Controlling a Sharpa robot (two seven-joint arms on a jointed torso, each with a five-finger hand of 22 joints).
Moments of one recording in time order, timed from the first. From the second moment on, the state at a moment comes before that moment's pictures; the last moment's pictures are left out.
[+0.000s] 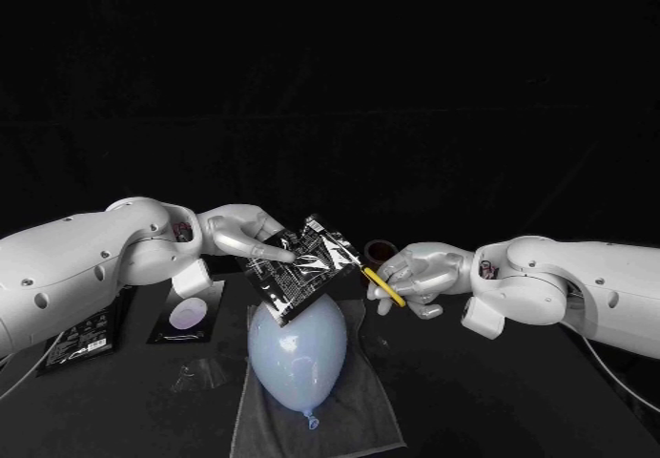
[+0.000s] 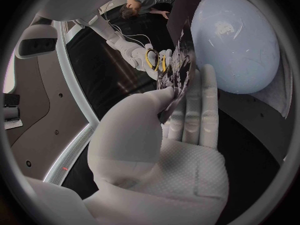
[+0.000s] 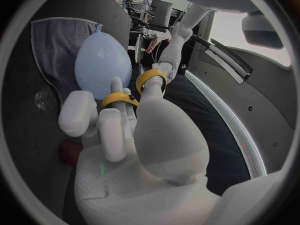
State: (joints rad) left arm 1.43 -0.63 0.00 1.20 -0.61 0.46 0.06; left_hand 1.43 -0.03 0.61 0.07 0.04 0.92 0.14 0.42 0.28 1.36 0.07 0.09 0.14 1.30 0.01 0.32 0.52 0.16 1.25 0.10 0.42 0.17; right arm 1.42 -1.08 -0.19 1.67 -0.42 0.16 0.00; right_hand 1.47 0.05 -0.33 0.26 0.05 0.82 0.15 0.43 0.59 1.20 0.09 0.26 0.10 1.47 0.00 1.46 1.26 0.12 1.40 0.11 1.06 1.30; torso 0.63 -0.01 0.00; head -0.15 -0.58
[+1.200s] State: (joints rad) left arm 1.43 -0.63 0.00 1.20 -0.60 0.46 0.06; left_hand 1.43 -0.03 0.61 0.07 0.04 0.92 0.15 0.42 0.29 1.36 0.07 0.09 0.14 1.30 0.02 0.32 0.51 0.16 1.25 0.10 0.42 0.17; right arm 1.41 -1.08 -0.19 1.68 -0.39 0.11 0.05; right_hand 1.46 0.11 -0.44 0.25 0.05 0.69 0.17 0.30 0.74 1.01 0.12 0.25 0.31 1.47 0.04 1.49 1.31 0.08 1.40 0.12 1.10 1.31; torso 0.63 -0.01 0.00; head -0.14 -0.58
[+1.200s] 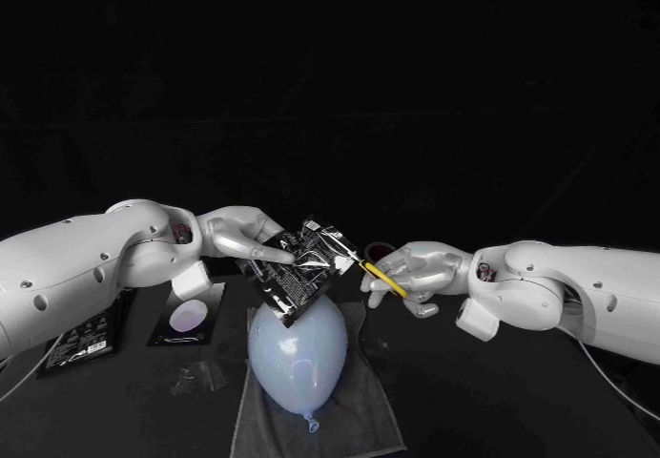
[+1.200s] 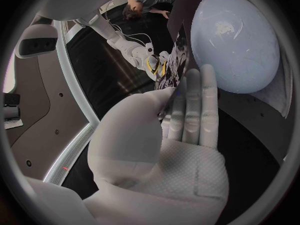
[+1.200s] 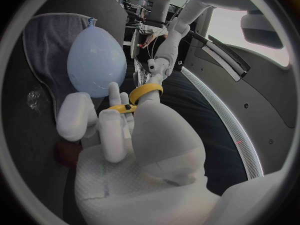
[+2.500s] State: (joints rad) left arm 1.43 -0.63 0.00 1.21 -0.61 0.47 0.06; left_hand 1.43 -0.03 0.61 0.07 0.04 0.92 0.14 0.42 0.29 1.36 0.07 0.09 0.14 1.30 0.02 0.32 0.51 0.16 1.25 0.10 0.42 0.17; right arm 1.41 -1.06 -0.19 1.71 -0.39 -0.08 0.00; right_hand 1.69 0.21 -0.34 -0.10 0.06 1.01 0.08 0.28 0.67 1.14 0.15 0.31 1.06 1.45 -0.05 1.49 1.31 0.07 1.46 0.03 1.23 1.31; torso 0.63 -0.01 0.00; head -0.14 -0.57
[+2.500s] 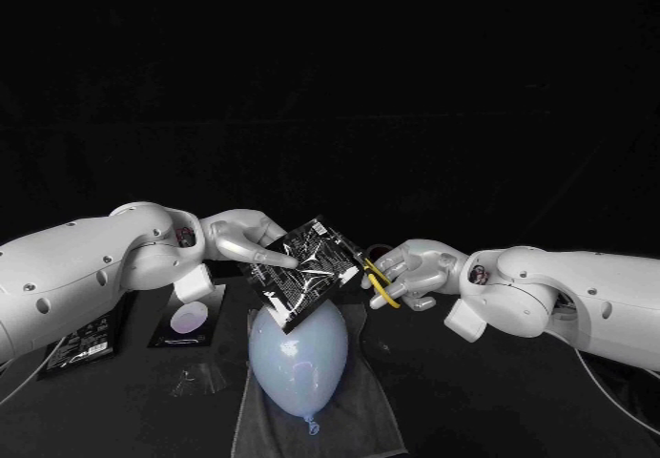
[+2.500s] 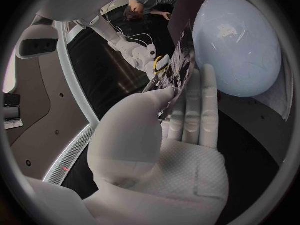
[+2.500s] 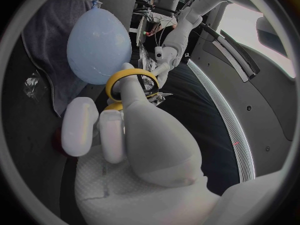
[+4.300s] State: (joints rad) left arm 1.43 -0.68 -0.01 1.18 -0.60 0.42 0.06; left_hand 1.42 -0.03 0.61 0.07 0.04 0.92 0.15 0.41 0.29 1.36 0.07 0.09 0.14 1.30 0.02 0.33 0.53 0.16 1.25 0.10 0.43 0.17; right arm 1.32 -1.12 -0.19 1.75 -0.01 -0.10 0.21; right_hand 1.18 0.29 -0.30 0.06 0.05 0.89 0.03 0.40 1.13 1.19 0.11 0.57 1.28 1.46 -0.12 1.57 1.31 0.05 1.46 -0.02 1.34 1.31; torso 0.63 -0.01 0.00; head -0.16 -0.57
